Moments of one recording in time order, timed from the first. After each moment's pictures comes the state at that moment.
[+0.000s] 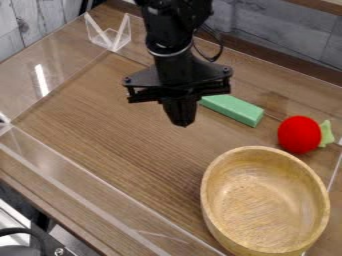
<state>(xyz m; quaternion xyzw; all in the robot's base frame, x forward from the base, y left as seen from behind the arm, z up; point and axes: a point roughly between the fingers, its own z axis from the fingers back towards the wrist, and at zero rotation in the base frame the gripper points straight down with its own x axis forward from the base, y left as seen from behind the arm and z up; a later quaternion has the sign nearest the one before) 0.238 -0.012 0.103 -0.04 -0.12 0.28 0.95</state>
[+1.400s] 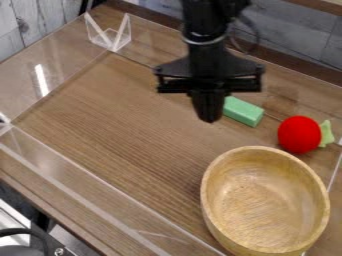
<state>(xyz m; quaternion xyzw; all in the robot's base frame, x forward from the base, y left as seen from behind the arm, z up) 0.251 -0.032 0.109 -0.05 -0.09 0.22 0.97</state>
